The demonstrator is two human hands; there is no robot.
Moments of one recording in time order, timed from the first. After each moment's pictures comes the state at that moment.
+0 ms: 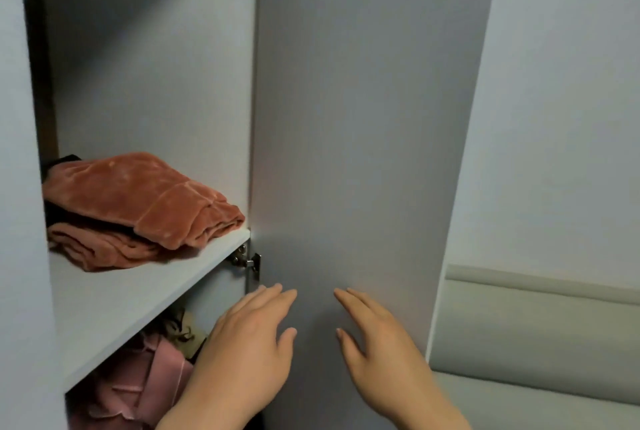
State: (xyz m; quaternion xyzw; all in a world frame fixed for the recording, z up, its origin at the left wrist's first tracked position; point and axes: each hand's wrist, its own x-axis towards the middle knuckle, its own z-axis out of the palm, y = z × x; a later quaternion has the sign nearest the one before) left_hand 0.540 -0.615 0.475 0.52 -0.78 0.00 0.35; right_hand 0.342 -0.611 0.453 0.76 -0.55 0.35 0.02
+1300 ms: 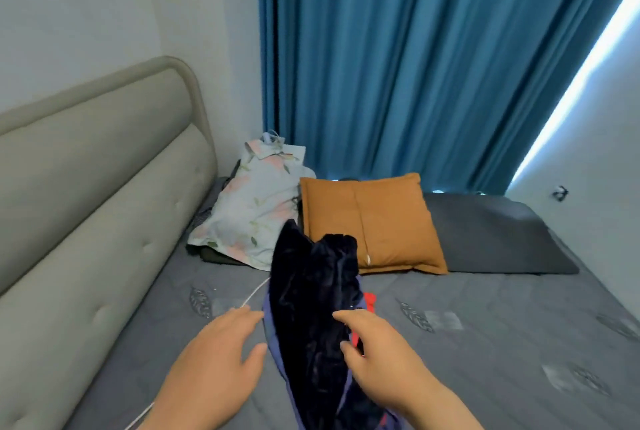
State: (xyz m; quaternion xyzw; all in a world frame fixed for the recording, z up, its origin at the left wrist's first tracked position) left_hand 0.115 -0.478 0.302 -0.16 -0.95 -0.25 -0.01; right_hand 0.147 -0.231 0.281 0.04 -0.95 0.29 -0.03
